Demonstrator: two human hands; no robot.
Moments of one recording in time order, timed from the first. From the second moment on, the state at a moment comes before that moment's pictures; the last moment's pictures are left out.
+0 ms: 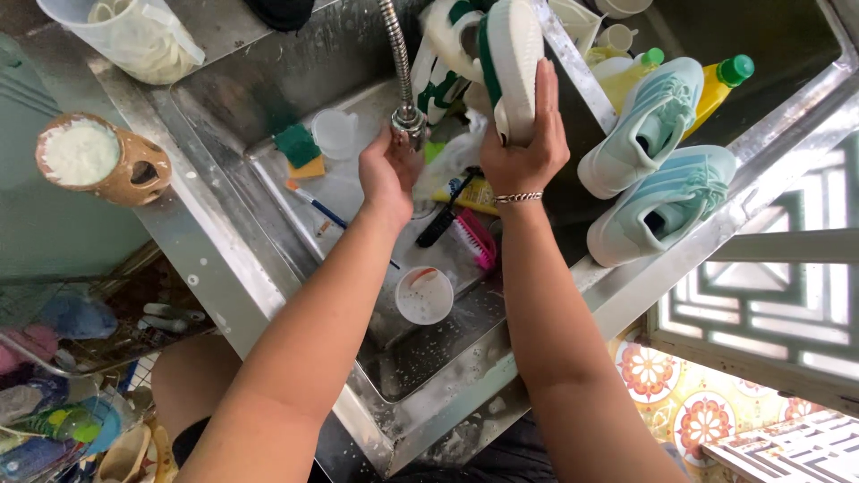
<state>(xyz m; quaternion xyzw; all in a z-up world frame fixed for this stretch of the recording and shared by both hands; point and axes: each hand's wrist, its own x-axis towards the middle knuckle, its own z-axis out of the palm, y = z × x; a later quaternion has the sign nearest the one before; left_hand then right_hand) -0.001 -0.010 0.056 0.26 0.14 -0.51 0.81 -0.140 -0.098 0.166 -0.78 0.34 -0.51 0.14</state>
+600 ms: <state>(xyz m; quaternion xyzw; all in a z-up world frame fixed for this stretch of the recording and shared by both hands) -0.006 0.000 0.108 0.35 -0.13 -0.53 0.76 -0.157 -0.093 0.118 -0.42 0.55 -0.20 0.69</state>
